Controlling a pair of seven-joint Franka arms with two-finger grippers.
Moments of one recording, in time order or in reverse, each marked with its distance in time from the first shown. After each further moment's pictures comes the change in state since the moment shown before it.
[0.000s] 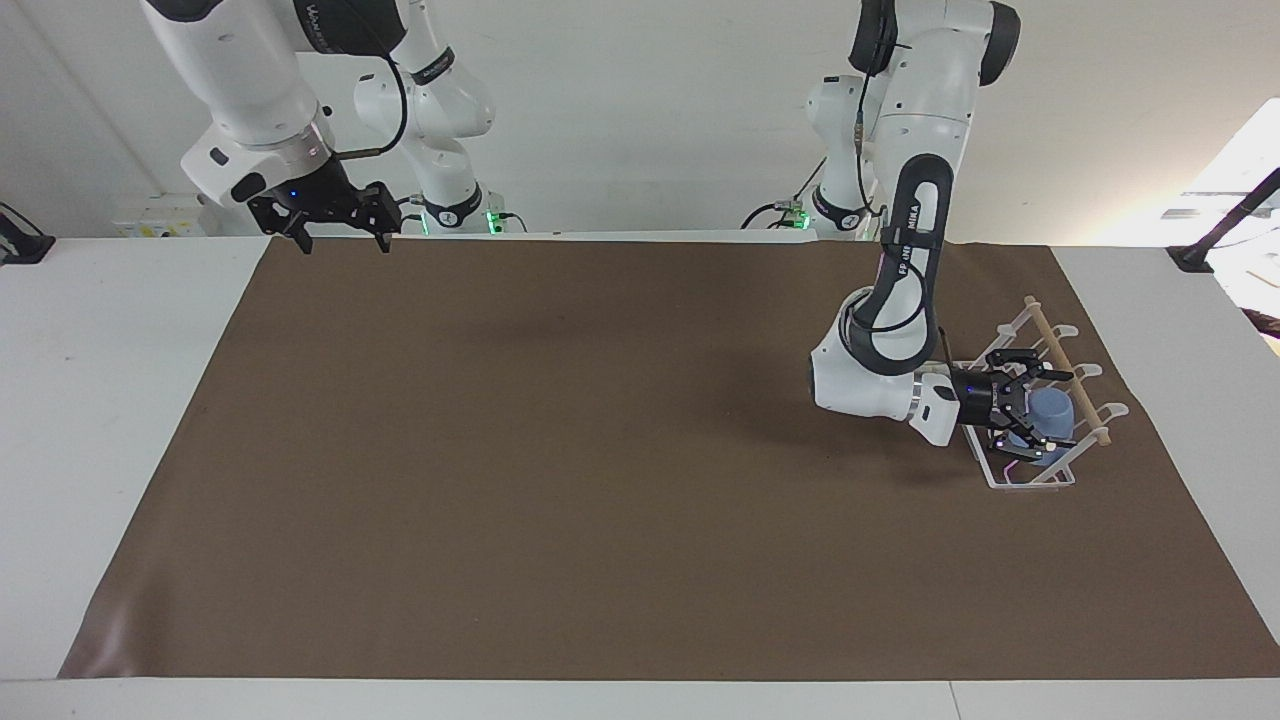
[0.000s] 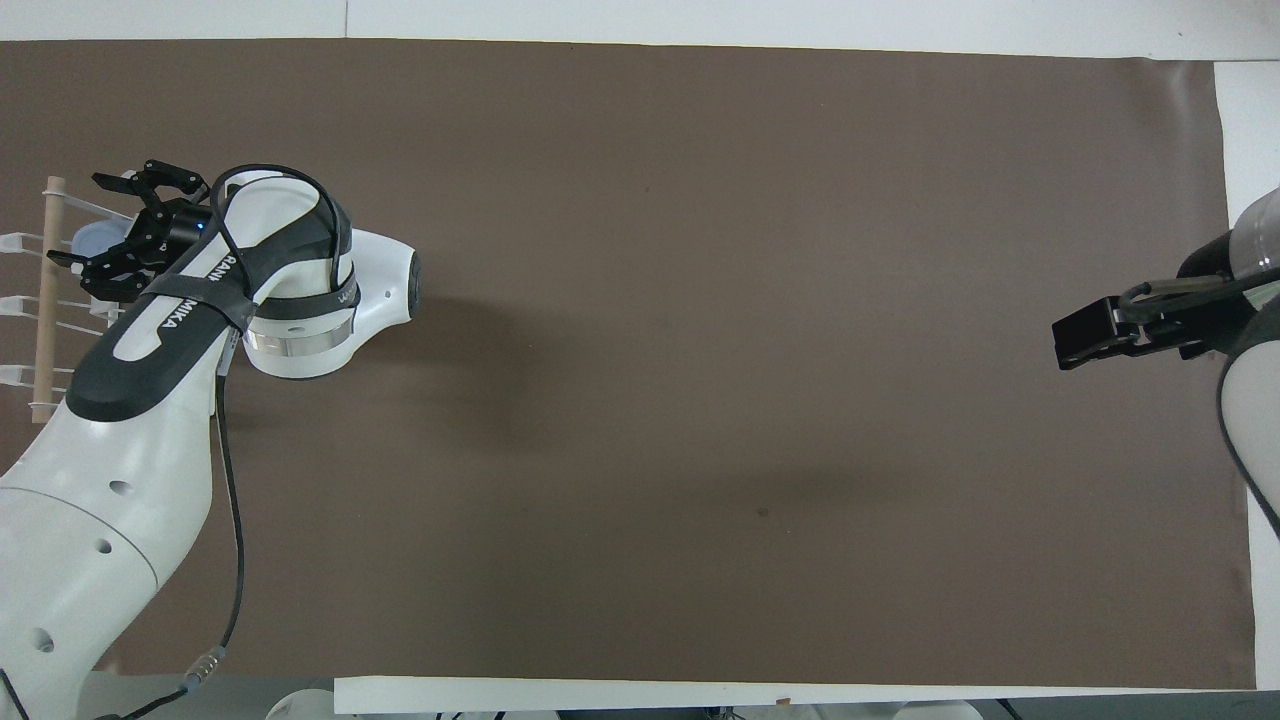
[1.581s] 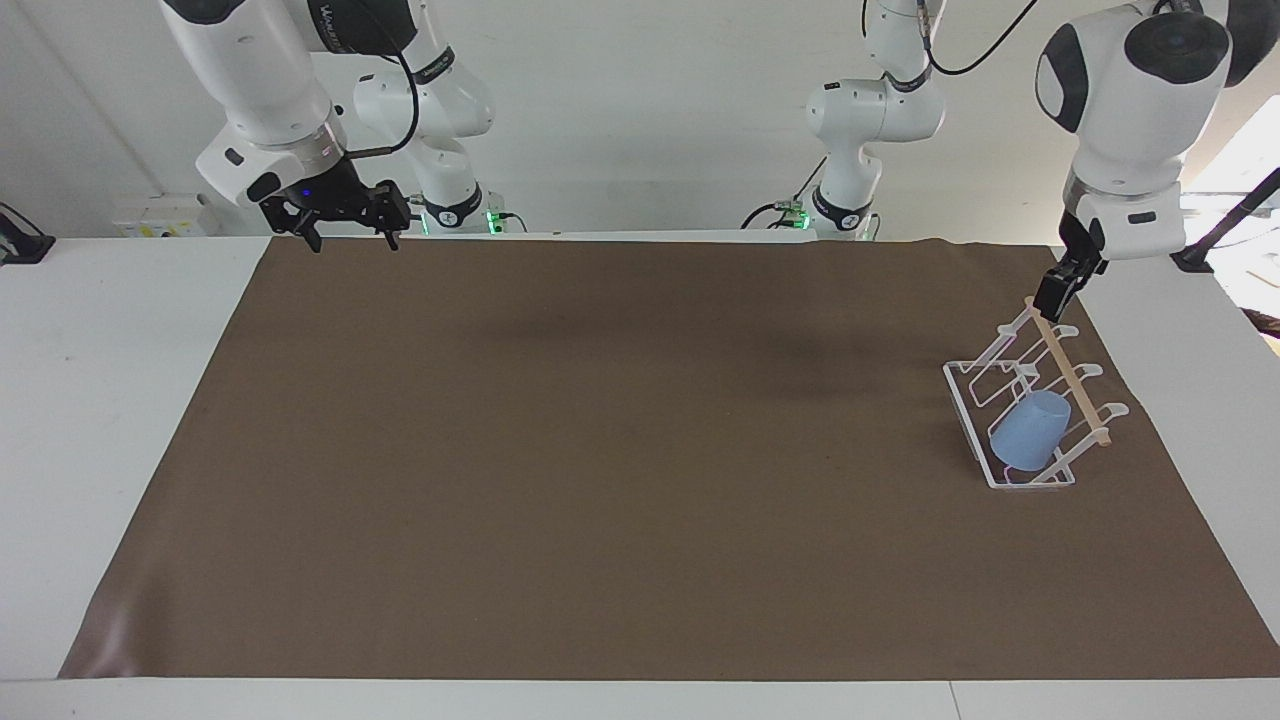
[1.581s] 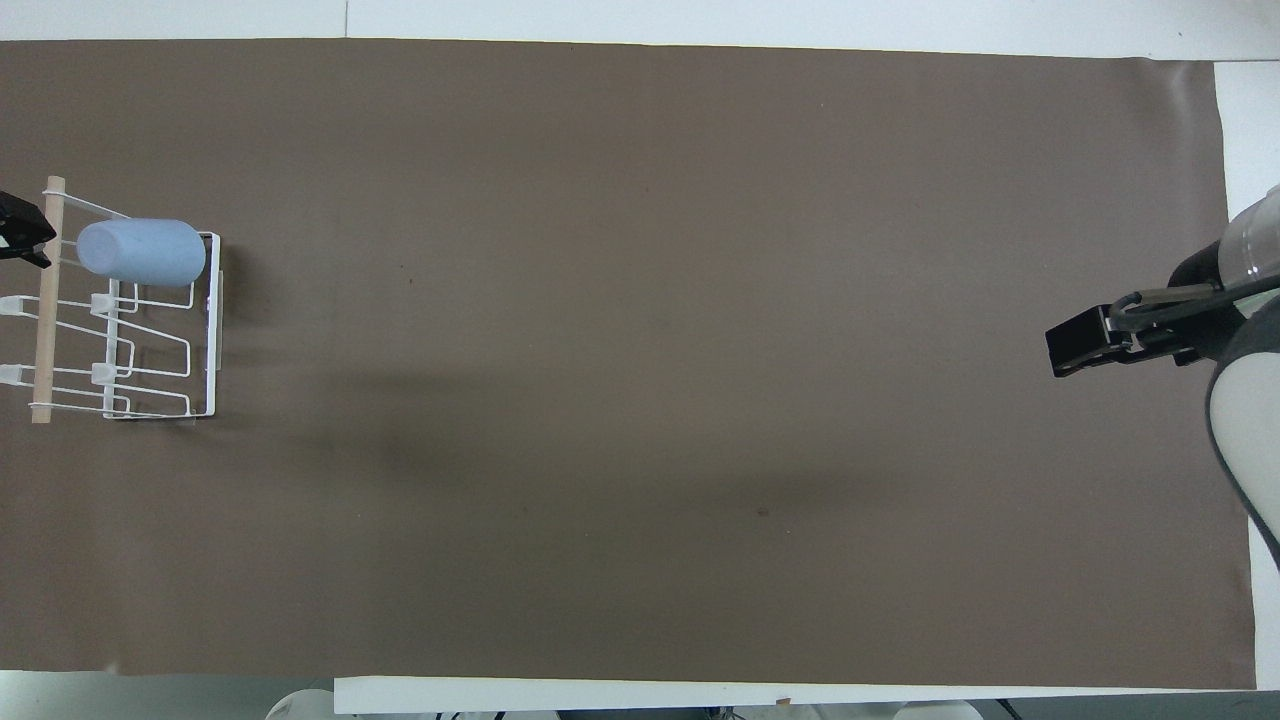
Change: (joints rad) left arm 0.321 -0.508 -0.014 0.172 -1.280 0.160 1.592; right arm -0.001 -0.008 0.000 -0.011 0.000 0.000 0.000
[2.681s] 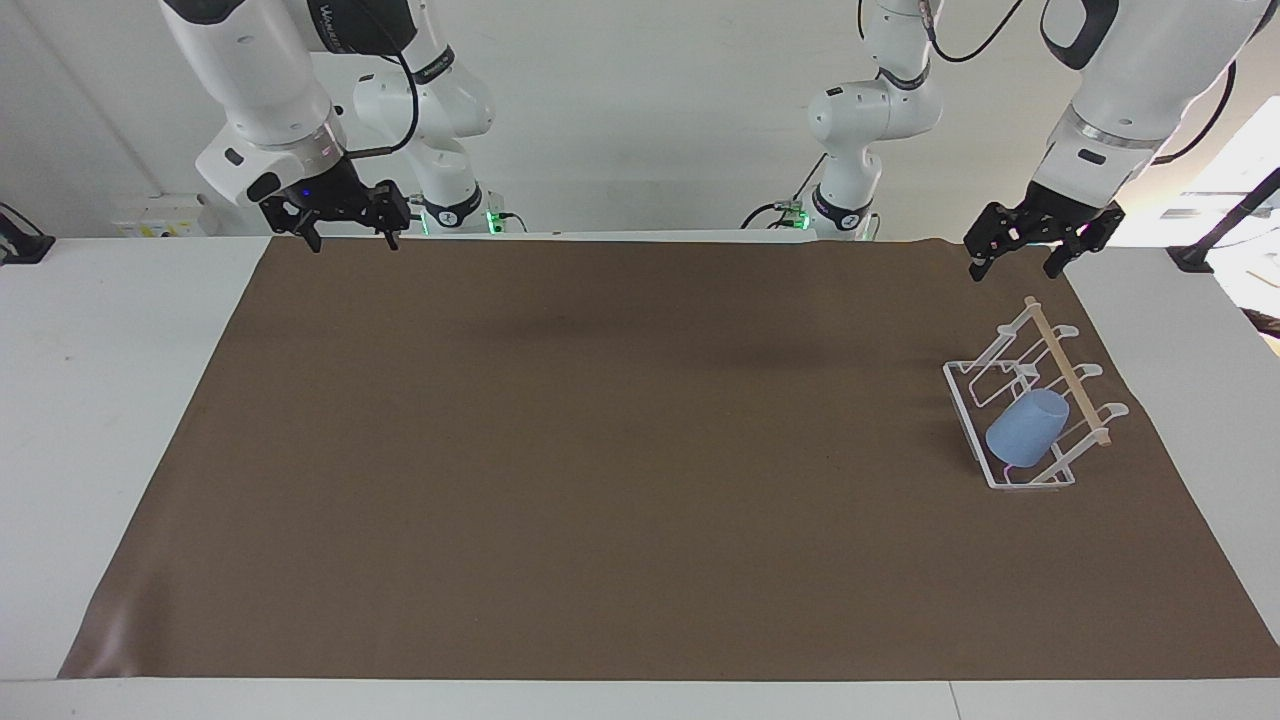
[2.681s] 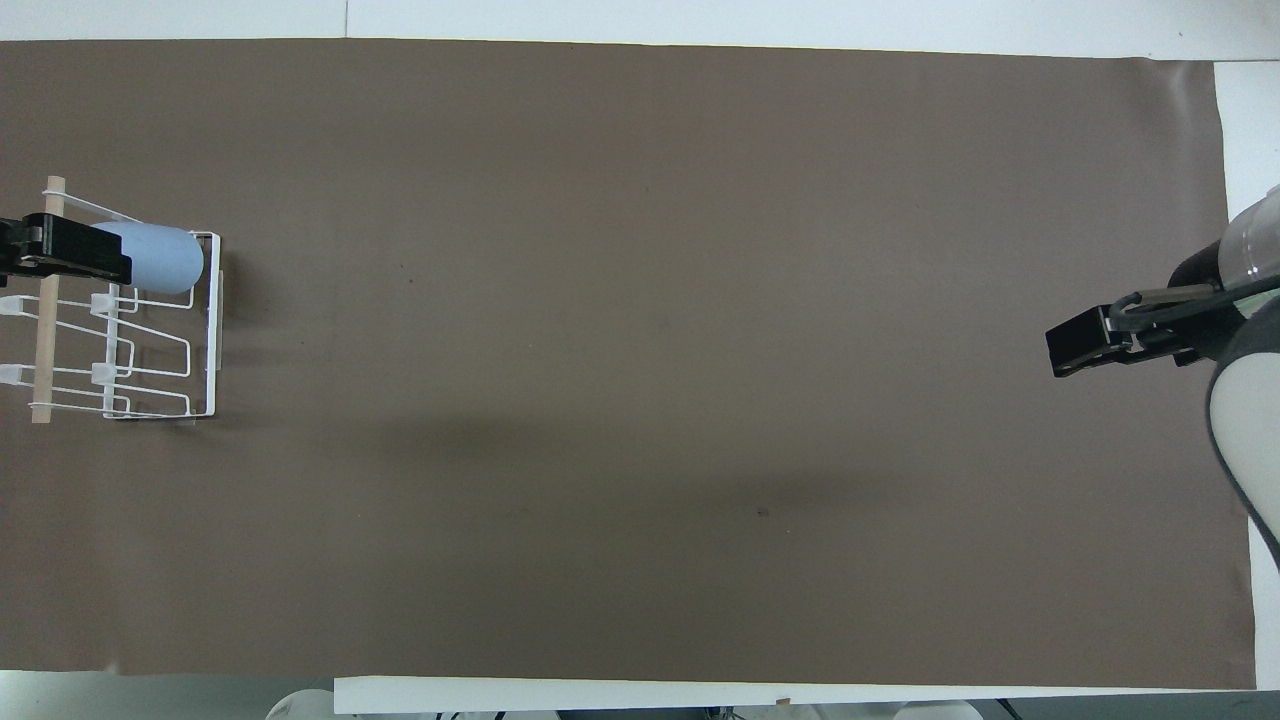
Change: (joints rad) left arm 0.088 -0.001 -0.163 0.103 -0.194 -0.074 0.450; right arm 0.000 0.000 0.000 -0.001 0.000 0.000 0.000
